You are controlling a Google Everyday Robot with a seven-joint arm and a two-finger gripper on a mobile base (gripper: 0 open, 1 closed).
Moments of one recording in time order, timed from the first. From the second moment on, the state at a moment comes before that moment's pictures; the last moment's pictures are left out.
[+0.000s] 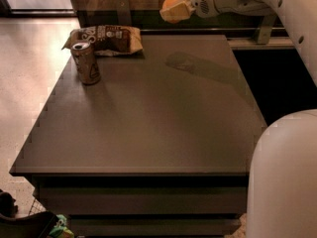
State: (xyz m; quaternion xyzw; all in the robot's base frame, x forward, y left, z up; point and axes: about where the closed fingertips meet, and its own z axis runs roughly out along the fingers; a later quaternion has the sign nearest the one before) arm 0.789 -0.059 0.989 -0.46 0.68 0.17 0.54
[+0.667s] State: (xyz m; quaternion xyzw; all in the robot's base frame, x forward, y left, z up) arm 0.830 -0.055 0.894 -0.42 0.73 0.18 0.51
